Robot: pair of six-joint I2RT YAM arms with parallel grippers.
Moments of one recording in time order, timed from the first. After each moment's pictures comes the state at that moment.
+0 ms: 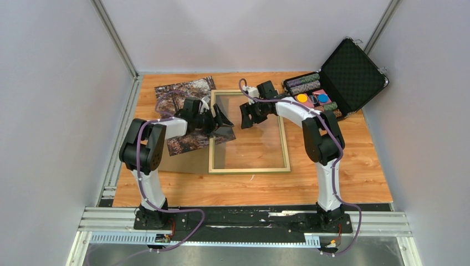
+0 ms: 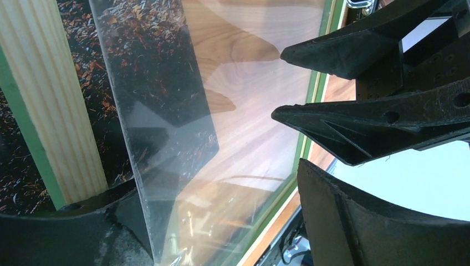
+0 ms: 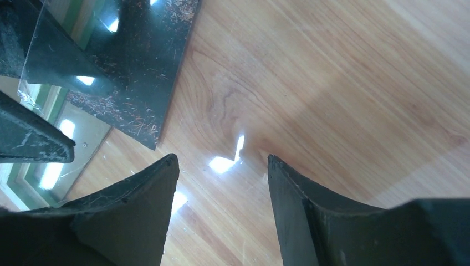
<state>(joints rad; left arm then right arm) -0.29 1.89 1.02 0.12 0.63 -0.84 0.44 2.14 1.62 -0.45 -0.46 -0.05</state>
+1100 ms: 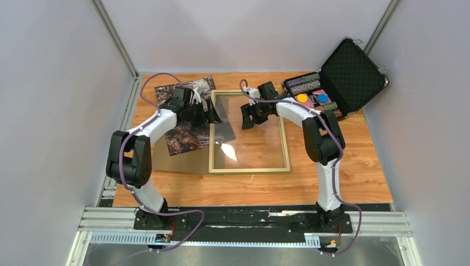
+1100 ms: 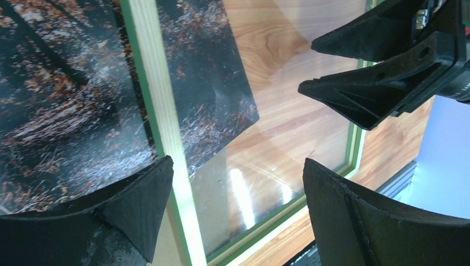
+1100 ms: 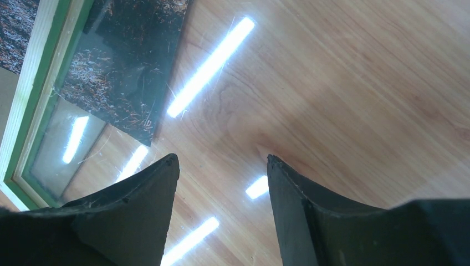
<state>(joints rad) -0.25 1.69 1.16 -0.34 0.46 -0.51 0.44 2.14 1.60 -0.45 -0.46 -0.05</state>
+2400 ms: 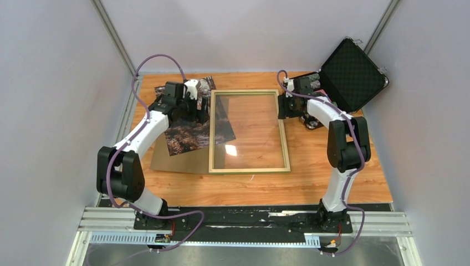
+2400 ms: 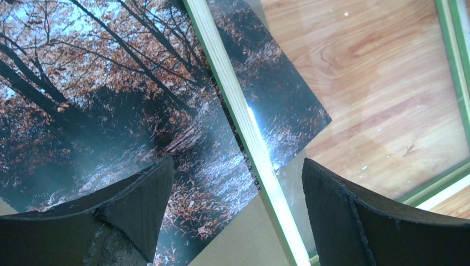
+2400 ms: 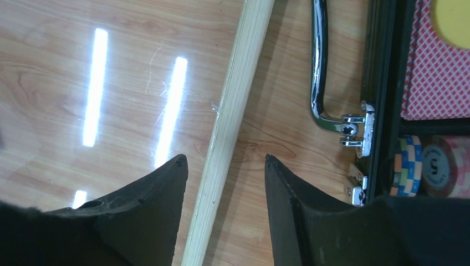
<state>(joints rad) -0.23 1.53 1.19 -0.41 0.26 -0.05 0.19 1.92 1.42 -0.45 -0.18 0.00</state>
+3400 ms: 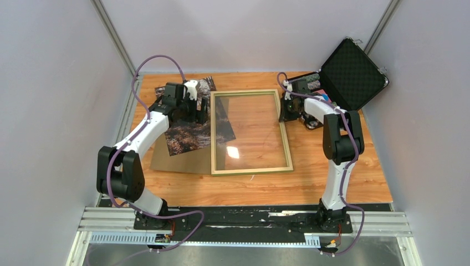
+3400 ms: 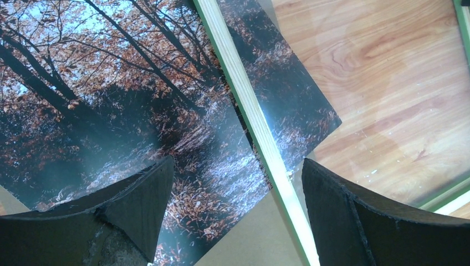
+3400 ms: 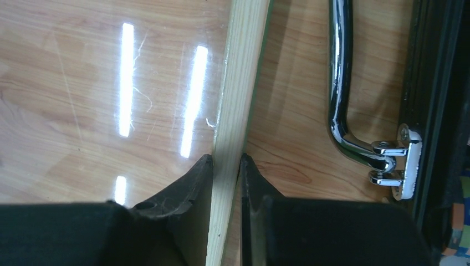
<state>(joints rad) -0.23 1.53 1.17 -0.40 0.23 -0.05 0.17 2.05 1.47 -0.45 -0.23 0.07</state>
